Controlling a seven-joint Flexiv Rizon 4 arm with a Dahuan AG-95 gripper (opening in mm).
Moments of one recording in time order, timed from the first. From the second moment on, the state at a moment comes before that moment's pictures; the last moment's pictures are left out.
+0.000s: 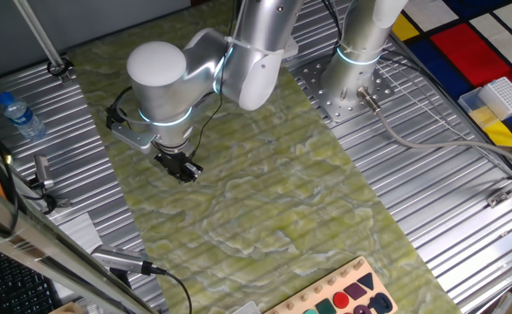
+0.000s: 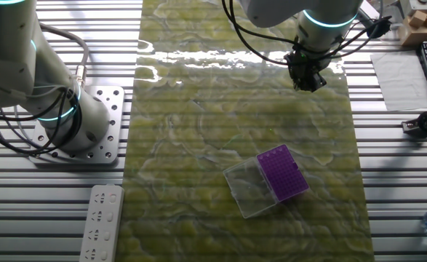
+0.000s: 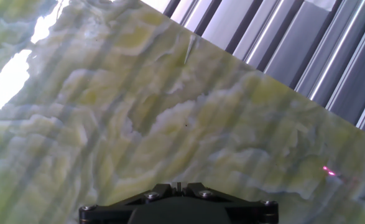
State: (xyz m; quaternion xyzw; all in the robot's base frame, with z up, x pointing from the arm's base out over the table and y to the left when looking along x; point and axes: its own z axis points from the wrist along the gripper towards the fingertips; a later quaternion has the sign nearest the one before) arm 0.584 0.090 0.041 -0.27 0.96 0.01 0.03
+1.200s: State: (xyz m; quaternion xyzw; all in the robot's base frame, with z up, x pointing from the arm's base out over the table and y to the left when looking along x) arm 0.595 0.130 0.053 -0.21 0.98 0.00 0.03
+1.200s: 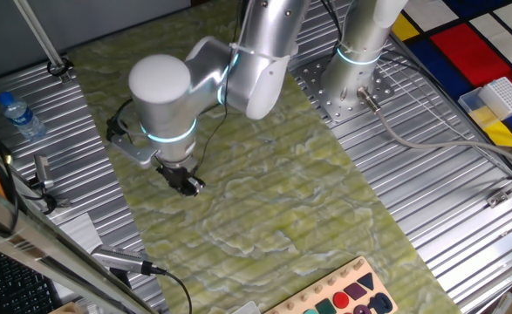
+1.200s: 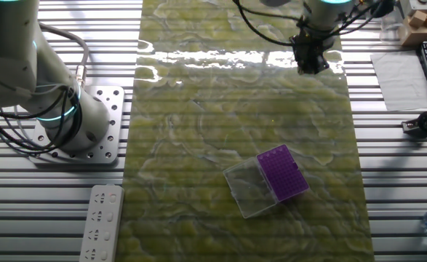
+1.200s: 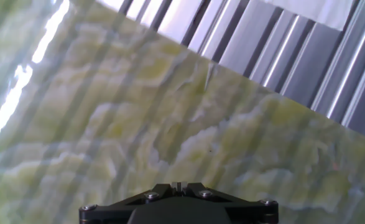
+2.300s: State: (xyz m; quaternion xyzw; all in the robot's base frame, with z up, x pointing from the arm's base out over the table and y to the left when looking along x) arm 0.662 0.146 0.045 -0.16 0.98 0.00 0.08
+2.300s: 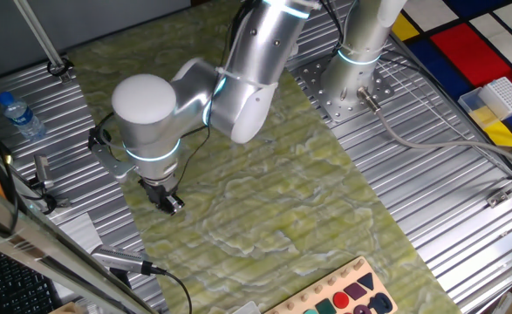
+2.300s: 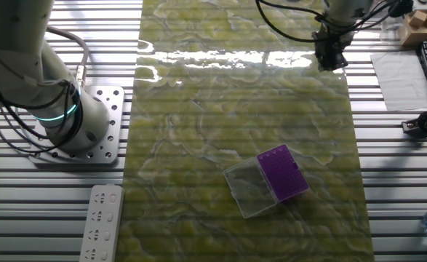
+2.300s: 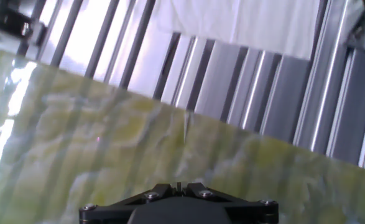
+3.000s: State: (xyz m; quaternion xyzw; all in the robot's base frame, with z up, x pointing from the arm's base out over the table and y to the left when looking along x) arm 0.696 0.145 0.038 -0.15 0.98 0.01 0.12
